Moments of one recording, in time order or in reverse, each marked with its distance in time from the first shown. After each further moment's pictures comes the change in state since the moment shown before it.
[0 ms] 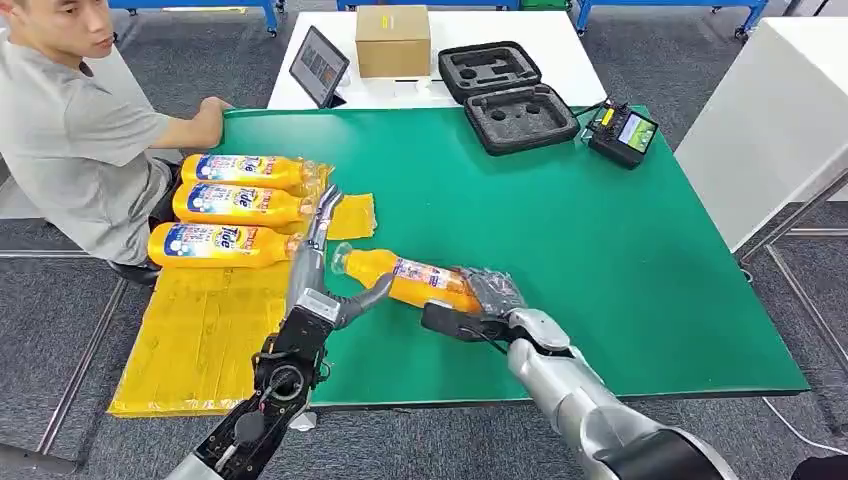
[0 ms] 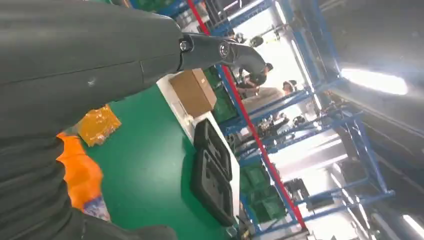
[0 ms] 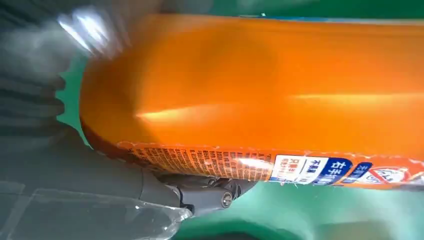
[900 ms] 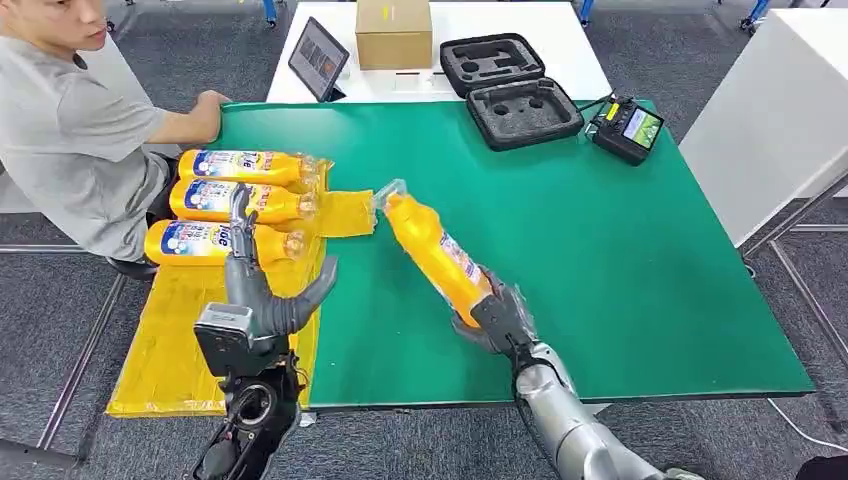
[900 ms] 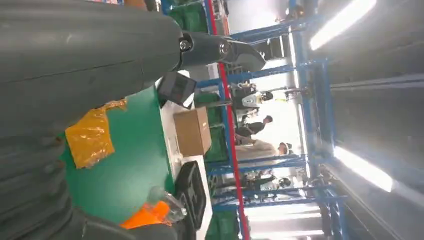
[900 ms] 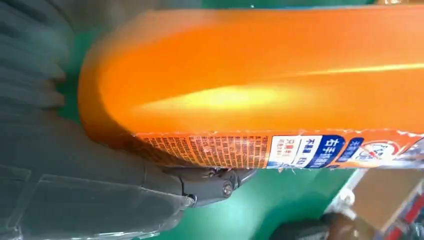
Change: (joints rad) left arm 0.168 -0.026 0.116 -0.293 0.142 0.003 -0.001; right arm 0.147 0.025 -0.224 -0.119 -0.497 -0.083 -0.311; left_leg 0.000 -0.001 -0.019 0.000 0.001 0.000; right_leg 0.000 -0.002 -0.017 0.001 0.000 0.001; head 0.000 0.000
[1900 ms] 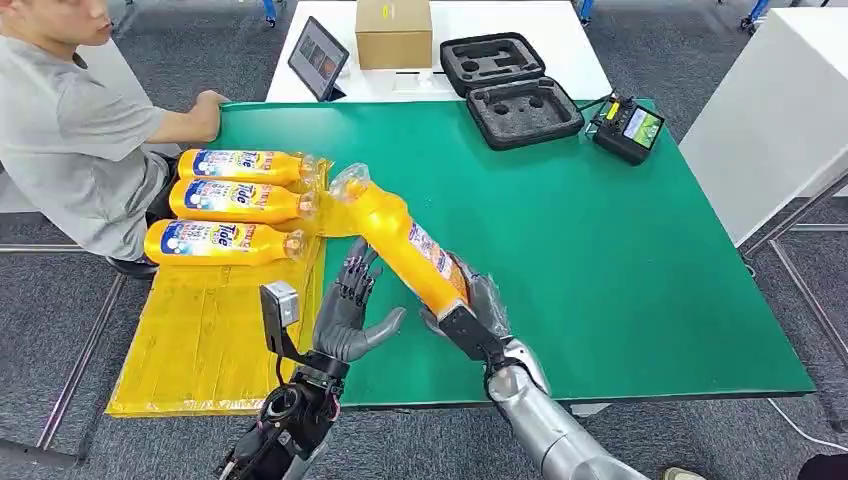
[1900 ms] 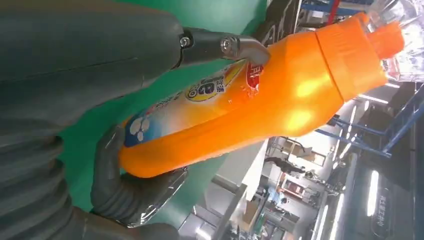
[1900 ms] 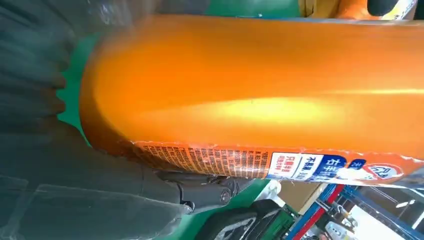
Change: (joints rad) left arm -0.065 -0.048 -0.040 0.364 0.414 -0.571 0.097; right arm 0.038 0.003 0.329 -0.167 -0.124 -0.098 0.000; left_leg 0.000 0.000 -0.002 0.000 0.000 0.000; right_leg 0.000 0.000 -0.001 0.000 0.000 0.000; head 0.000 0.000
